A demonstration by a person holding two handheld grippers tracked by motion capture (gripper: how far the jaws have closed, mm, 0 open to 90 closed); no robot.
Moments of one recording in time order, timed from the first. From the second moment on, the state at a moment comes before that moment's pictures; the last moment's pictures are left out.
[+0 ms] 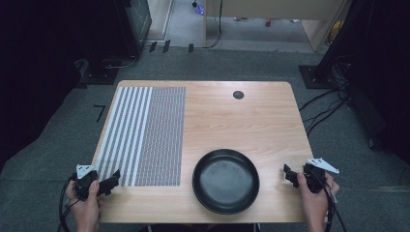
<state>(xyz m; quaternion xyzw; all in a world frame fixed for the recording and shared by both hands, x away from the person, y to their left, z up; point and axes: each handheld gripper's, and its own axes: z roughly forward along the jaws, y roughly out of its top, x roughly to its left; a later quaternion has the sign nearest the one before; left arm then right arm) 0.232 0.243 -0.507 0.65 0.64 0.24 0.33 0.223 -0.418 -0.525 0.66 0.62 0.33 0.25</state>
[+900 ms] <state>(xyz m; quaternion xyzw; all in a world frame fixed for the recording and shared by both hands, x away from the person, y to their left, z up) 0.260 0.140 -0.466 0.69 0.57 0.22 0.39 0.225 -0.410 -0.525 0.65 0.65 0.29 0.27</state>
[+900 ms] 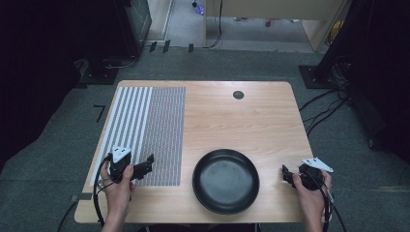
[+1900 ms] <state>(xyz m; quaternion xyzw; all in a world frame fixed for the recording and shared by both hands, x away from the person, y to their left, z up) 0.243 0.075 -0.474 0.74 0.51 0.17 0.40 0.217 -0.395 -0.507 0.66 0.61 0.36 0.24</state>
